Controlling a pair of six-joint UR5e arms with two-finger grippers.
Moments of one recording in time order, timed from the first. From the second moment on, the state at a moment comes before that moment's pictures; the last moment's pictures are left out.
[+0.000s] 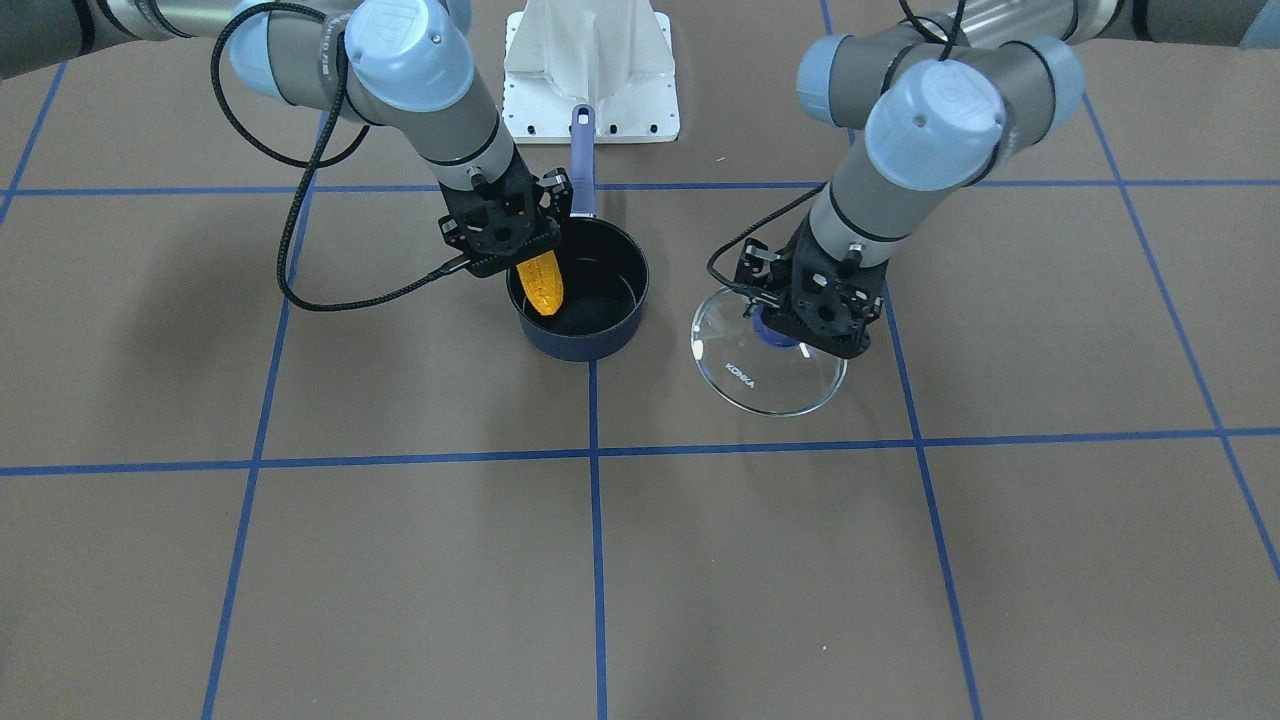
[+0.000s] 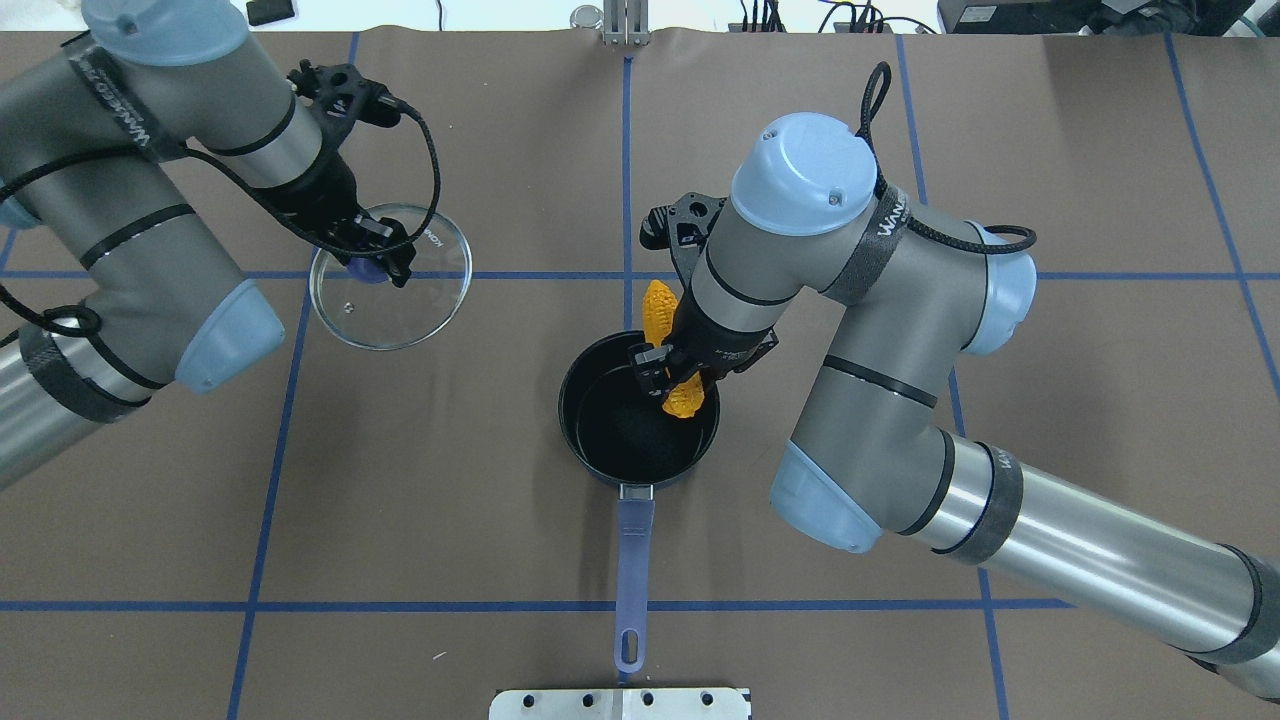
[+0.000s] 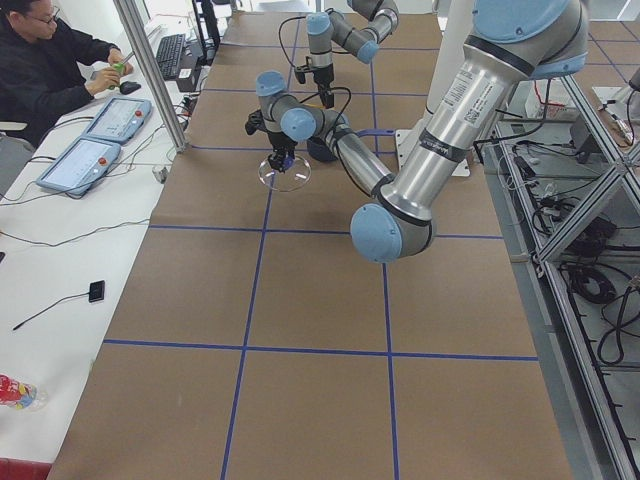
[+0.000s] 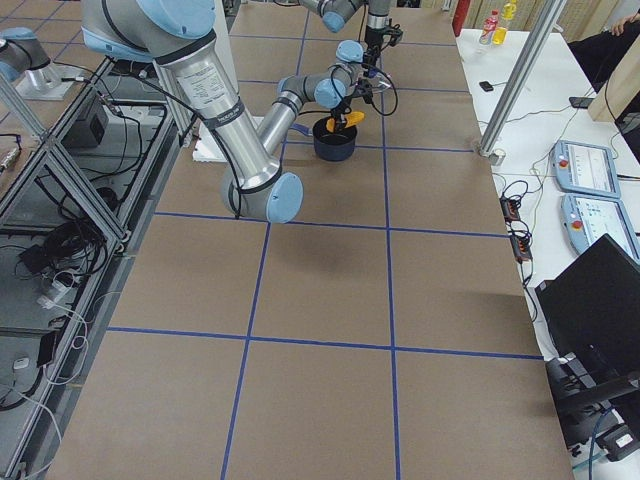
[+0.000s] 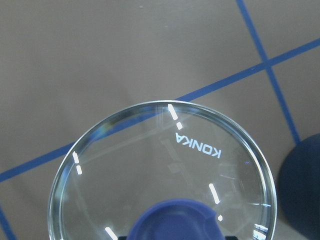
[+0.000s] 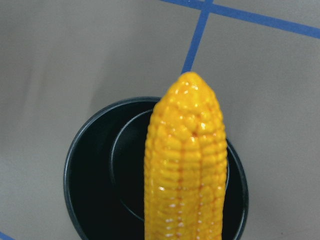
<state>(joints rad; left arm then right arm) -0.89 -2.10 -1.72 -1.53 -2.25 -0.46 0.59 -0.89 1.75 -1.59 2.15 0.88</state>
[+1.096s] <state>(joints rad) -1.01 -1.94 -1.74 -1.53 -2.27 -0.23 0.59 -0.90 1.79 -1.58 2.15 0.87</state>
